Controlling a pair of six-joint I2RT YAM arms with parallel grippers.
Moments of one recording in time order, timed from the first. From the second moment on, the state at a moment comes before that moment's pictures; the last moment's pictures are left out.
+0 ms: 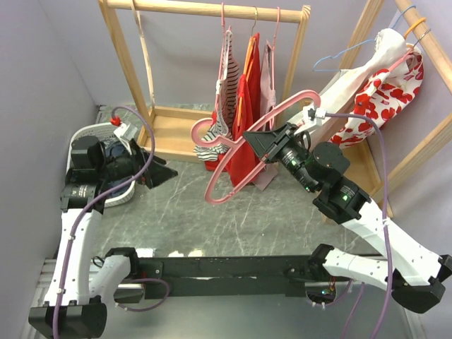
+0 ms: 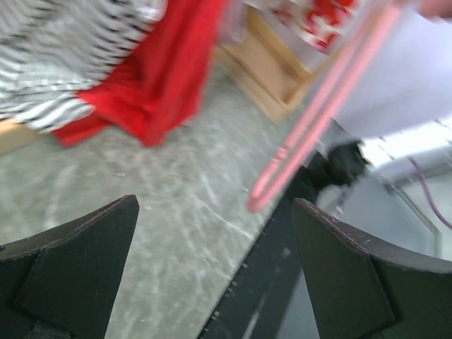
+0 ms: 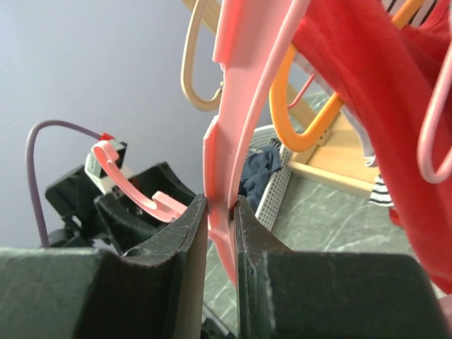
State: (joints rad) left arm 0.03 0.86 1.01 -0.51 1.01 -0.22; right arm 0.82 0.92 1.14 -0.11 0.19 0.75
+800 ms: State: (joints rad) left arm -0.59 0.97 0.98 -0.07 0.60 -0.39; right arm 0.76 1.01 1.15 -0.09 0.04 0.87
